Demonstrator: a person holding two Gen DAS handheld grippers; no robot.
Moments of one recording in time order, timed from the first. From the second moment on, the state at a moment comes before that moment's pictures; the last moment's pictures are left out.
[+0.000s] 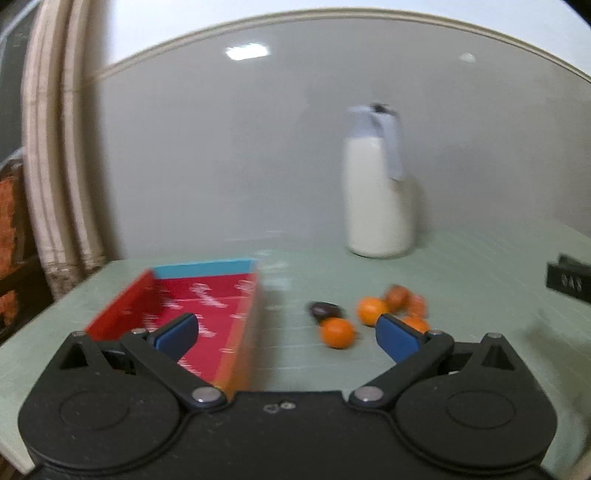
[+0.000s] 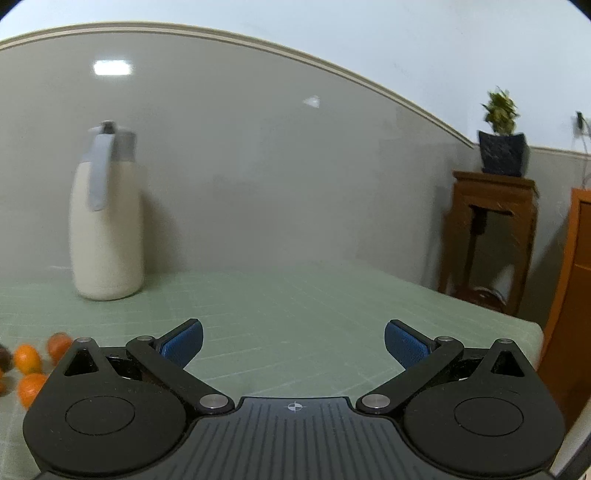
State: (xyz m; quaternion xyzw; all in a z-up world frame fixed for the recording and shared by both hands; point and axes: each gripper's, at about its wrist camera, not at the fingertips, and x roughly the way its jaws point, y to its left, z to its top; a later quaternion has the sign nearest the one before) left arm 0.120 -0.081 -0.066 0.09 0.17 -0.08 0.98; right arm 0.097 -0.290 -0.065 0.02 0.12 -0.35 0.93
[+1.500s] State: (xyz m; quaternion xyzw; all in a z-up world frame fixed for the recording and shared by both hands) left arm 0.189 -0.163 -0.111 0.10 0.28 -0.15 0.95; right arm 0.078 -0.337 -0.054 0.10 0.14 -0.35 0.92
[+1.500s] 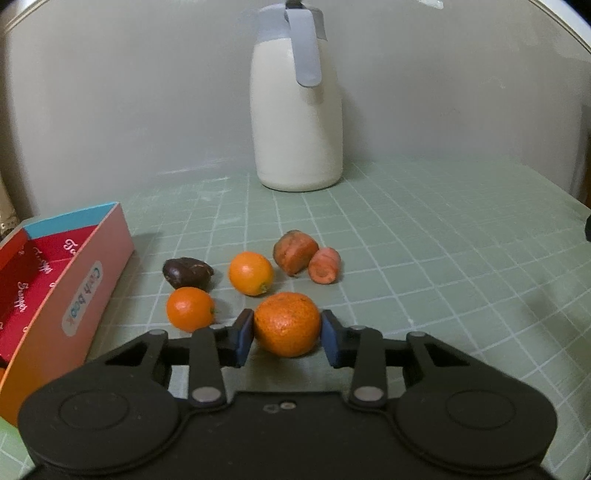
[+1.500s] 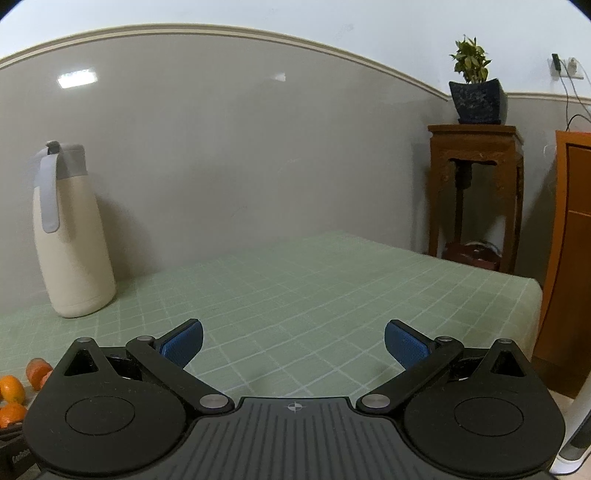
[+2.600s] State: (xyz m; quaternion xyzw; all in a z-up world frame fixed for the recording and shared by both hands) left arm 0.203 0.034 -0.070 0.04 0.26 0.13 0.96; right arm 0.130 -0.220 -0.073 0.07 0.18 -0.11 0.97
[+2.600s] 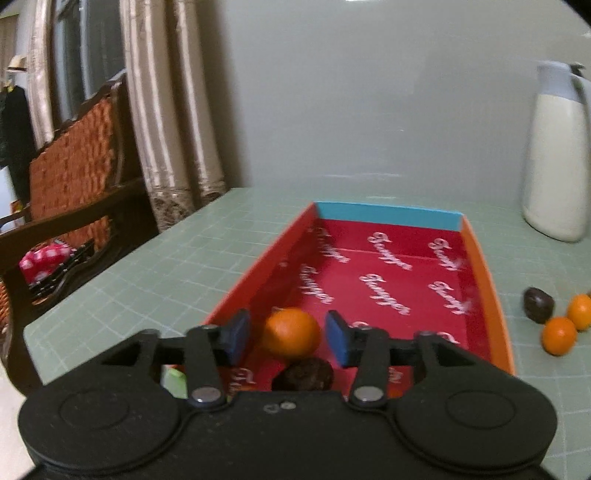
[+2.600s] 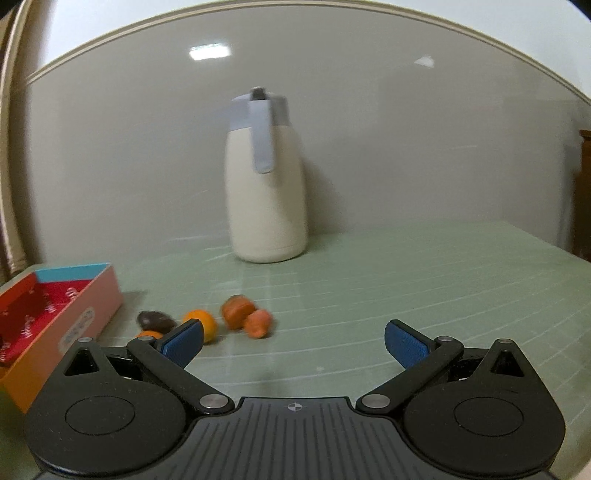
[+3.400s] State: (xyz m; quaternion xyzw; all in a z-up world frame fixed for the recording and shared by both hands) left arm 0.137 0.074 -0.060 0.02 0.21 0.16 0.96; right arm 0.183 -0.164 -0.080 0.07 0.25 -0.01 0.96
